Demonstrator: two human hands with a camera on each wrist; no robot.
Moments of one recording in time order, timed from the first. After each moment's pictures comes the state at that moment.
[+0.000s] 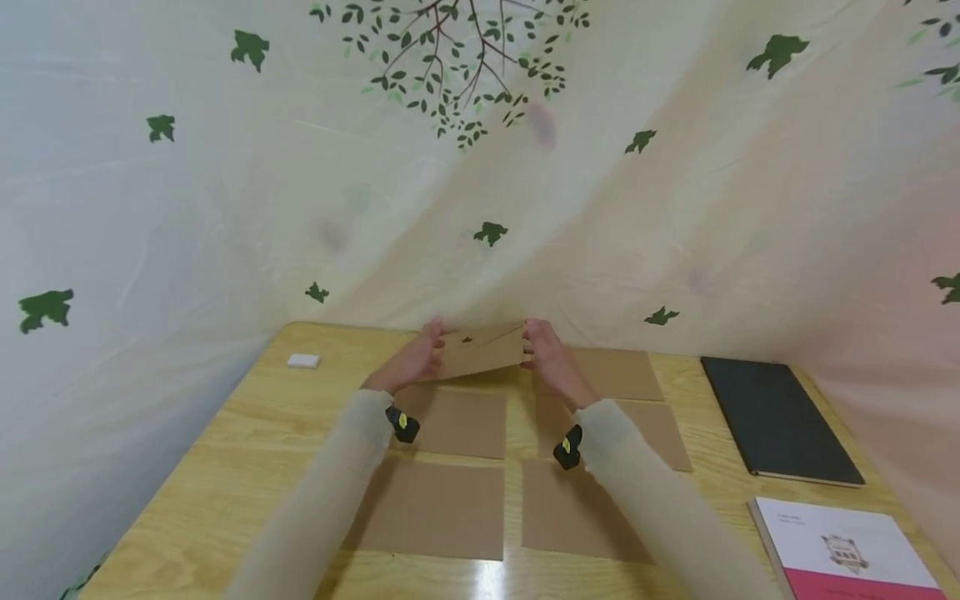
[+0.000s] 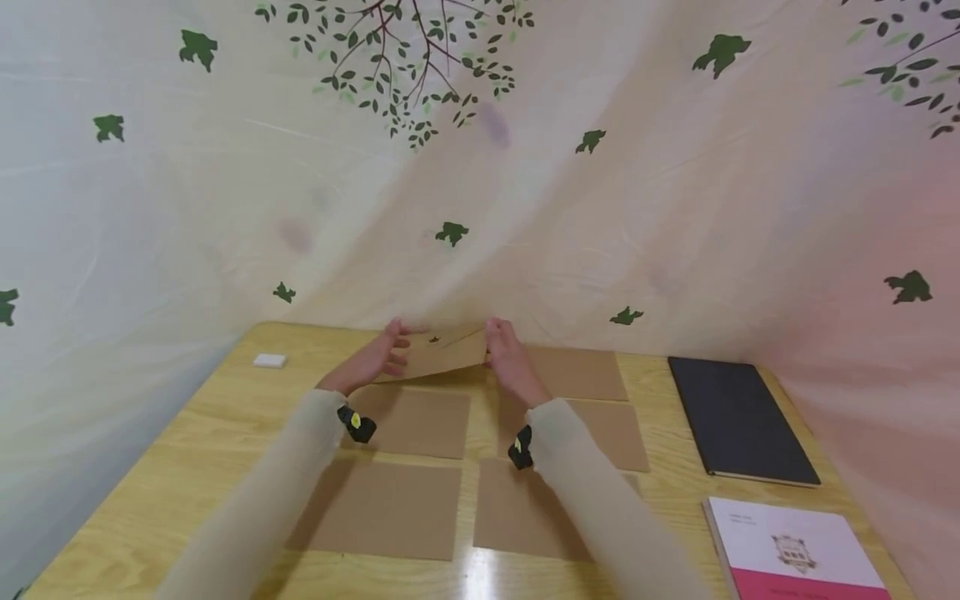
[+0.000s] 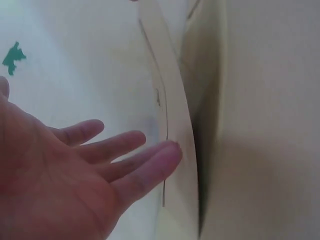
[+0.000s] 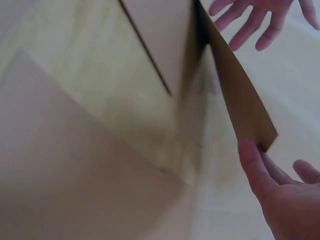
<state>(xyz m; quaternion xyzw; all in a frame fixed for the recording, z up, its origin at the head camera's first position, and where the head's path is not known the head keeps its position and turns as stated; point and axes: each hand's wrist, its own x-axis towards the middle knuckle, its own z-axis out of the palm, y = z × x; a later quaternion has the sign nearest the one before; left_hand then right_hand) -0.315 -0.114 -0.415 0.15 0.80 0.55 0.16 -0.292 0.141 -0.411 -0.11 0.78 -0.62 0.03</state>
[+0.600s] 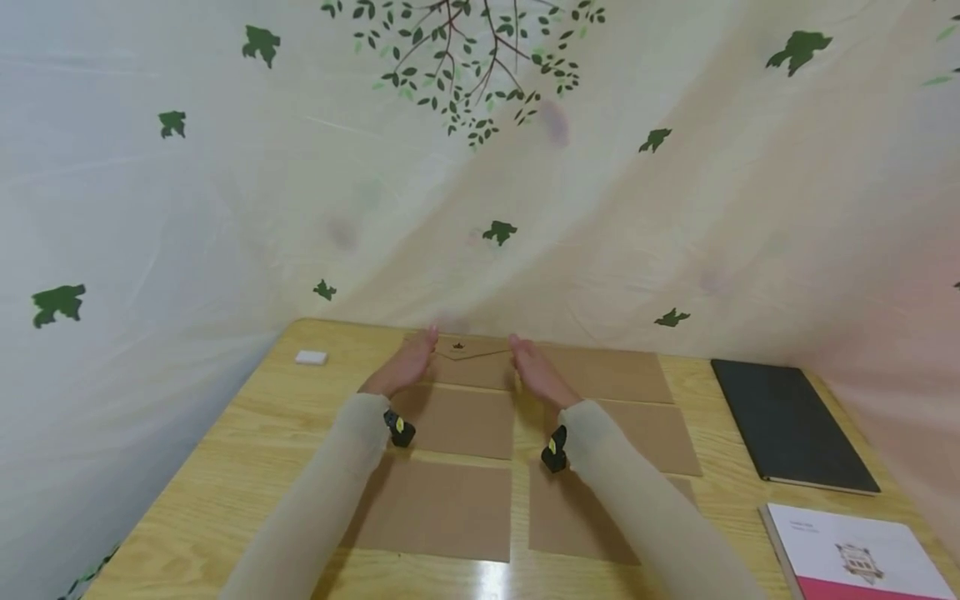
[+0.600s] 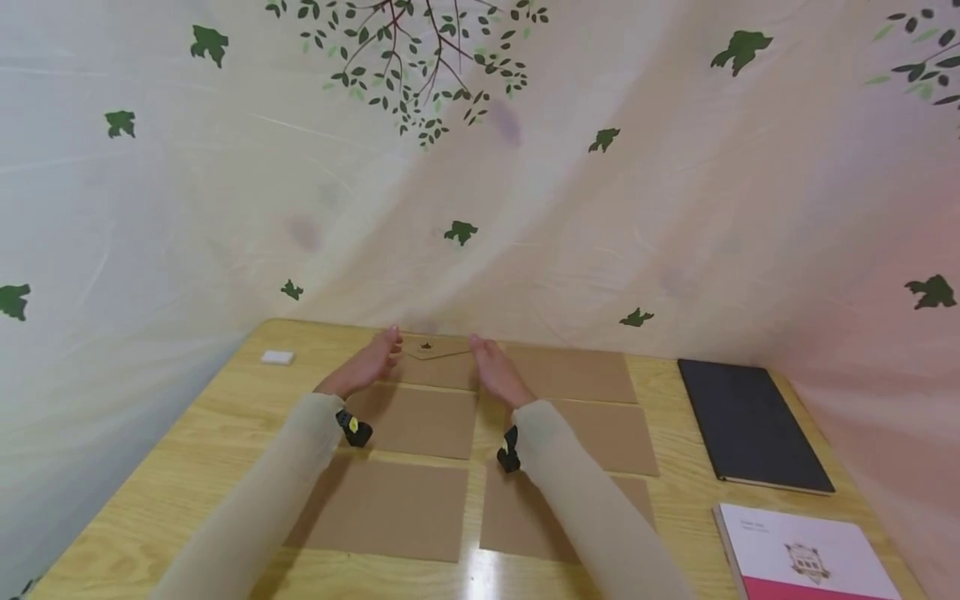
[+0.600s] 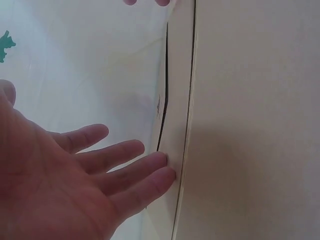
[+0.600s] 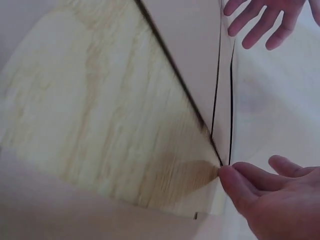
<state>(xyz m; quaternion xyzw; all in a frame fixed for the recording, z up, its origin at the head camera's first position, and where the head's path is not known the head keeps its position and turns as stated) -0.319 -0.131 -0.428 0.15 0.88 0.44 0.11 -0.301 0.116 -0.439 -0.07 0.85 -0.52 0.06</state>
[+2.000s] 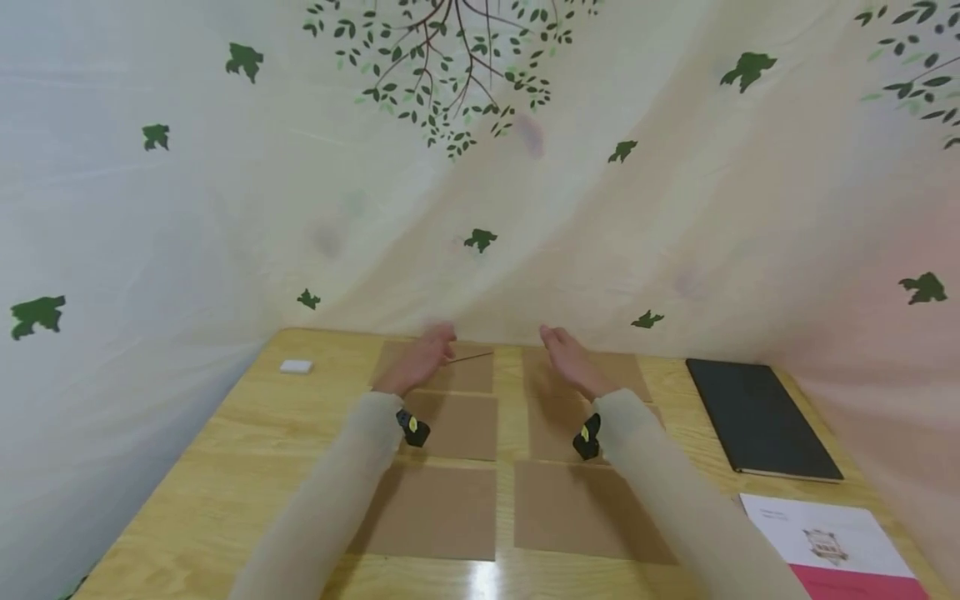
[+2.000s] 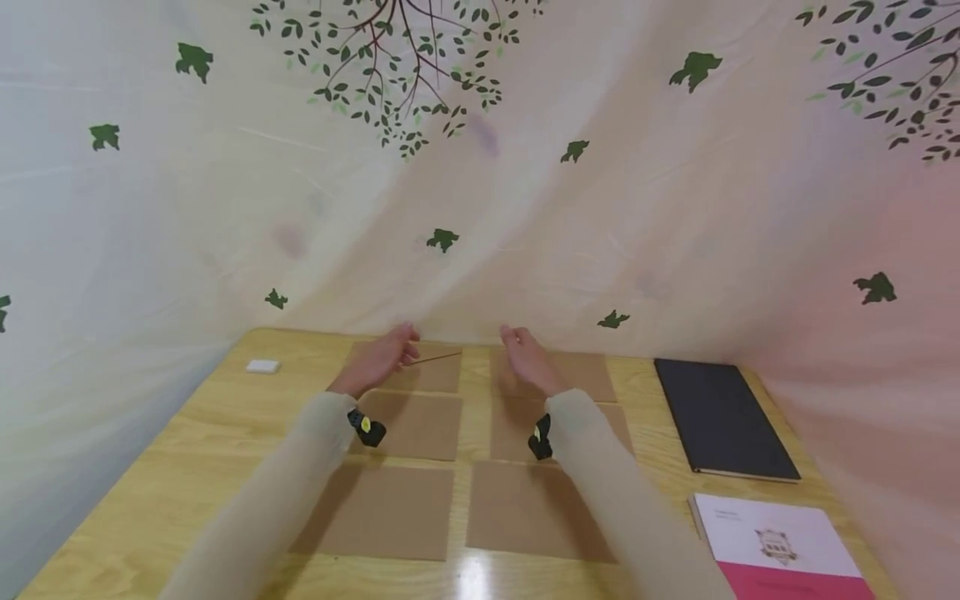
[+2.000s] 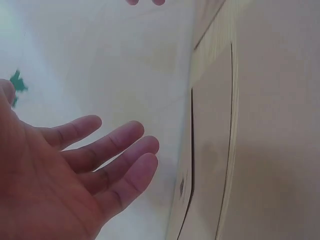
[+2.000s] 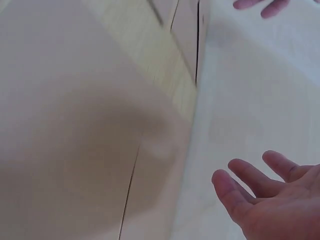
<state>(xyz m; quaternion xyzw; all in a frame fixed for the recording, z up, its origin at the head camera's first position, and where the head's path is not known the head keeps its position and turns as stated) -0.312 -0.088 -0.410 0.20 0.85 0.48 0.06 -0.292 0.186 -0.396 -0.05 0.88 -0.48 0.07</state>
